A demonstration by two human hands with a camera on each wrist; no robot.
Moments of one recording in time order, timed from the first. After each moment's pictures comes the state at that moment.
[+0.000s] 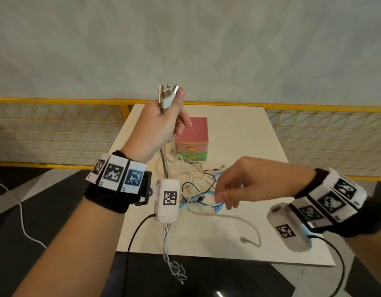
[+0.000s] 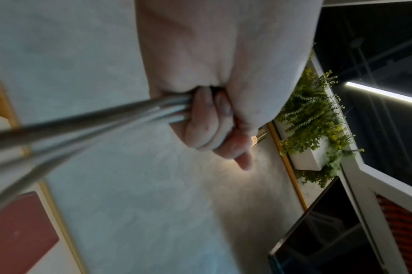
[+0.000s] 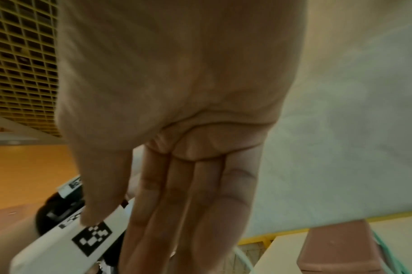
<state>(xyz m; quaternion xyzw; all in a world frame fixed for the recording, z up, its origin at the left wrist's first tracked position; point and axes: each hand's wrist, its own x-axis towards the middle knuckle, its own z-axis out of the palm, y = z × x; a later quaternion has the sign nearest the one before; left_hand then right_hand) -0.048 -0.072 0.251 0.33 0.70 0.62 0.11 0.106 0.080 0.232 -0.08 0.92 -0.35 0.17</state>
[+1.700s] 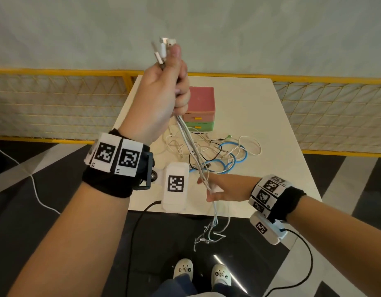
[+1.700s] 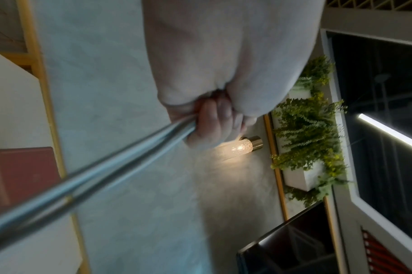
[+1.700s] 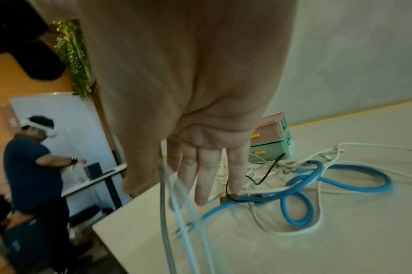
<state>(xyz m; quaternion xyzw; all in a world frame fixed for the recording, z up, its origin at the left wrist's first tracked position) -0.009 -0.109 0.256 0.30 0.56 0.74 0.20 0.108 0.034 0.088 -0.03 0.91 -0.31 0.26</state>
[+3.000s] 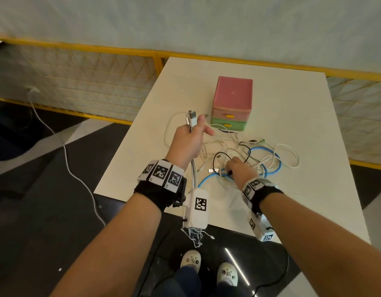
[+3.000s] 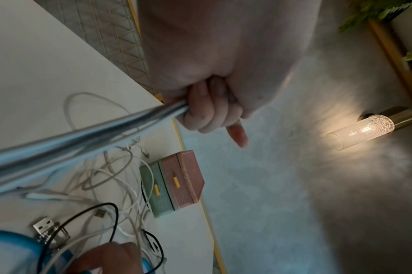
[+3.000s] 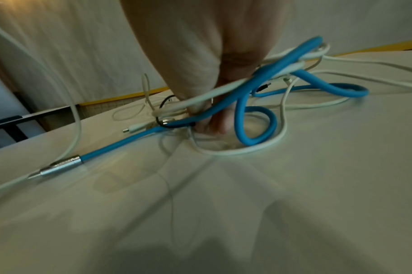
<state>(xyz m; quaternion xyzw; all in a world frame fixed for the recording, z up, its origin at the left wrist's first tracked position) -0.068 -0.096 0.112 0.08 0.73 0.64 0.22 0.007 0.068 -0.017 0.12 0.97 -0.15 0.17</state>
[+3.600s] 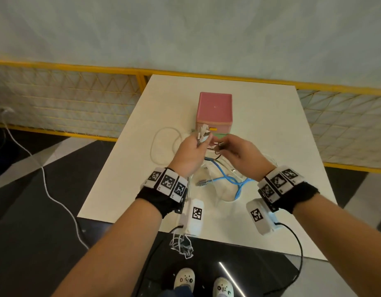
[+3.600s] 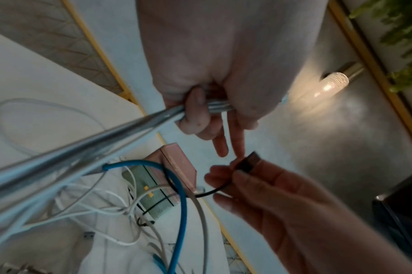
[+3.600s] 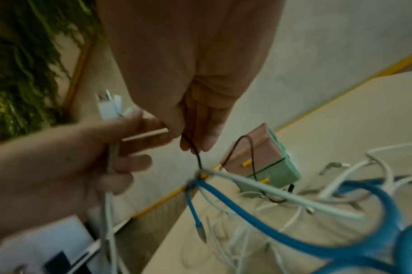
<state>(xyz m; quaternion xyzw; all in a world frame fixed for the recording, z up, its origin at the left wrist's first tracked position) -0.069 -0.066 0.113 0.26 0.79 0.52 0.17 0.011 0.084 0.095 0.04 0.88 -0.46 -0.09</state>
